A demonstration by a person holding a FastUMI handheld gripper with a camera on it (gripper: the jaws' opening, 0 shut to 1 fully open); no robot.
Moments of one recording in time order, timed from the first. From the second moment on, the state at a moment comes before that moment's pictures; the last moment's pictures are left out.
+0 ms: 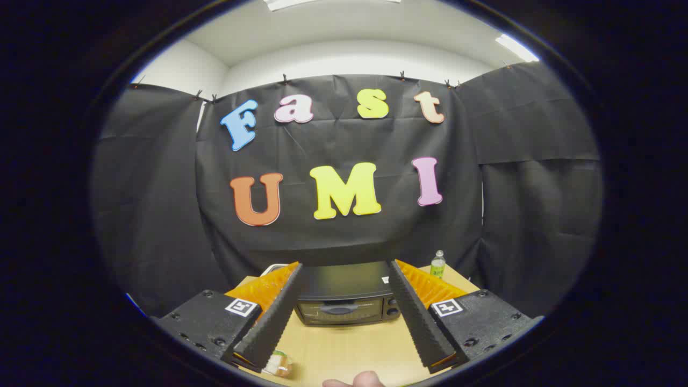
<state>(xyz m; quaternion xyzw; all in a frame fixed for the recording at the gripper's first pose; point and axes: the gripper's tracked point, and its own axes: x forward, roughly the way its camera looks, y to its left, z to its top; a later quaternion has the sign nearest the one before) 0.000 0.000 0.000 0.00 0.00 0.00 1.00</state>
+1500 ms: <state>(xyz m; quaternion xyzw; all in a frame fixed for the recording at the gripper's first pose) 0.022 -0.028 -0.013 0.00 0.02 -0.01 1.00</state>
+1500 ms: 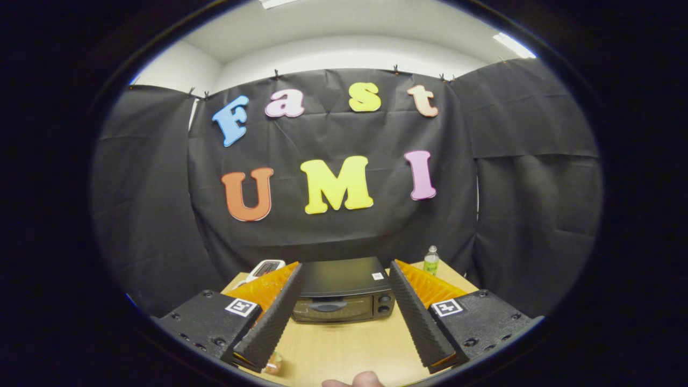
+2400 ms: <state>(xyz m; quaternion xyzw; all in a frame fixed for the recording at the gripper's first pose) 0.254 -0.002 -0.218 -0.05 0.15 0.03 0.99</state>
